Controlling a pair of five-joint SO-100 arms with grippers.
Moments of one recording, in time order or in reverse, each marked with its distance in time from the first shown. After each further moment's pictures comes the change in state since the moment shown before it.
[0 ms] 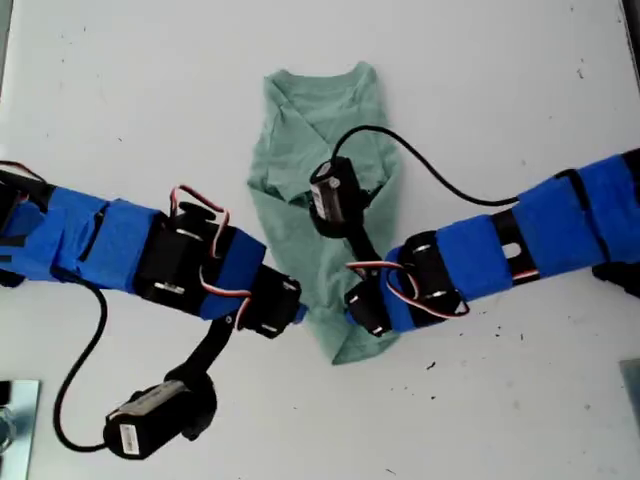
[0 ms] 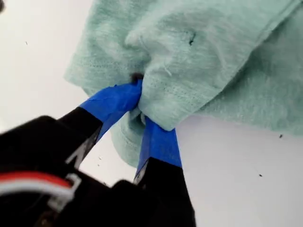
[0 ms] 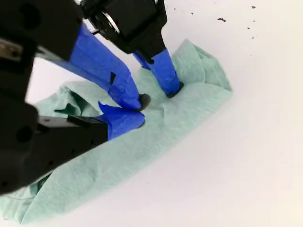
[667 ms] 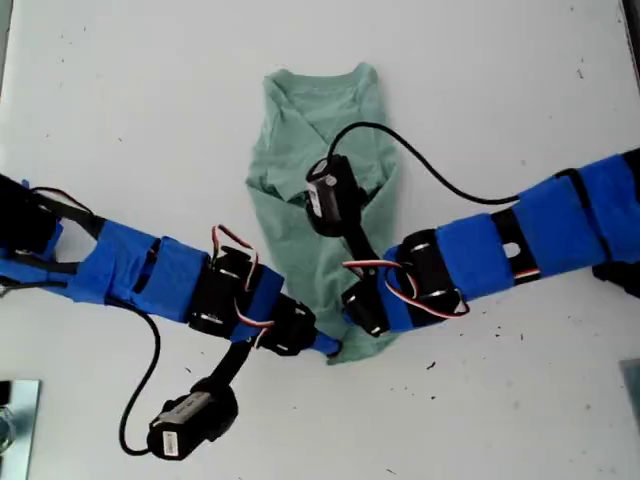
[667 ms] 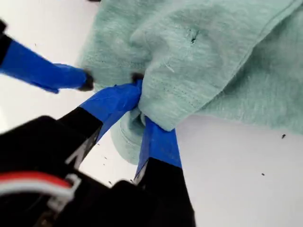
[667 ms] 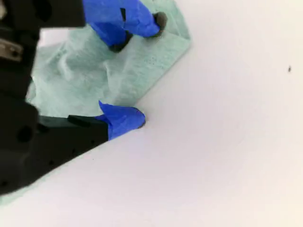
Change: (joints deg) arm 0 1.9 -13.6 0.0 -6.9 -0.9; arm 1 0.0 0.0 -2.6 2.2 -0.4
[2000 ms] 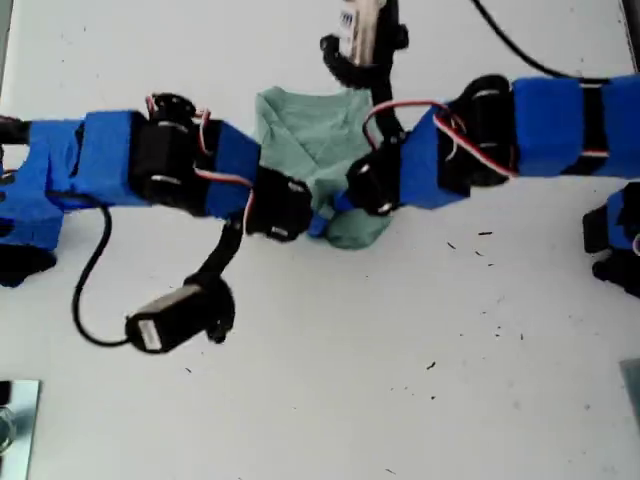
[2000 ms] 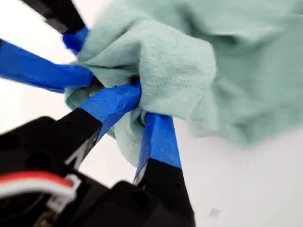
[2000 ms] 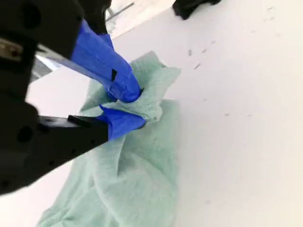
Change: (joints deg) arm 0 -17.1 20.8 3.6 3.8 12.7; arm 1 21.1 20.9 4.6 2.9 -16.4
